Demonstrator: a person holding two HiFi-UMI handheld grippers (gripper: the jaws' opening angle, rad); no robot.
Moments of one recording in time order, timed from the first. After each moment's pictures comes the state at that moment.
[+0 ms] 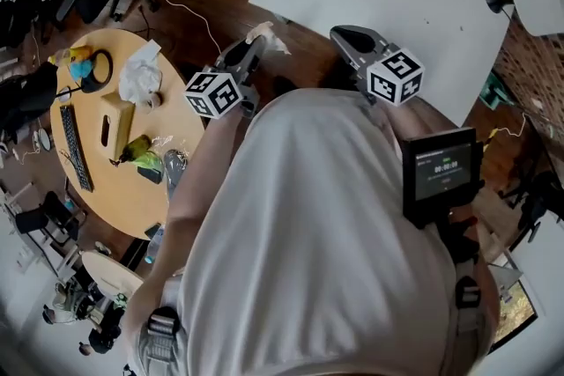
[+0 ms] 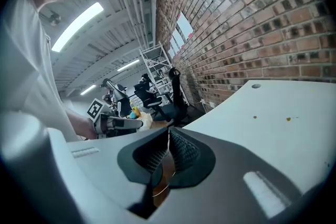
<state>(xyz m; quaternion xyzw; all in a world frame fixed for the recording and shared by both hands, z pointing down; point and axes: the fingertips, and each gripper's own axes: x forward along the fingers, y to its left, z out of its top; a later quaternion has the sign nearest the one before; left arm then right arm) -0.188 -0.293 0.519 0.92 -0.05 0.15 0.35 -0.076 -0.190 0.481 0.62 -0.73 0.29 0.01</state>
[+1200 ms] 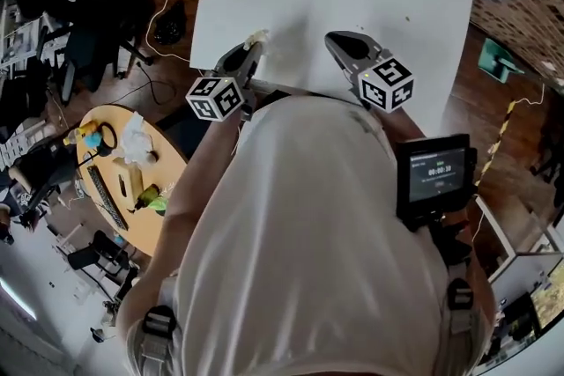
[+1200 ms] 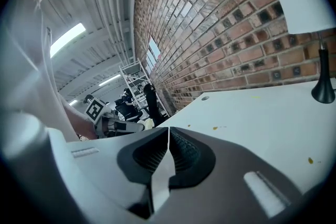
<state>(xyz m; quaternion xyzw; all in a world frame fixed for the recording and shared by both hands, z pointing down) 0.035 -0.207 0.526 0.93 0.02 0.26 0.26 0.120 -0.074 0.487 0.70 -0.65 0.28 -0.06</state>
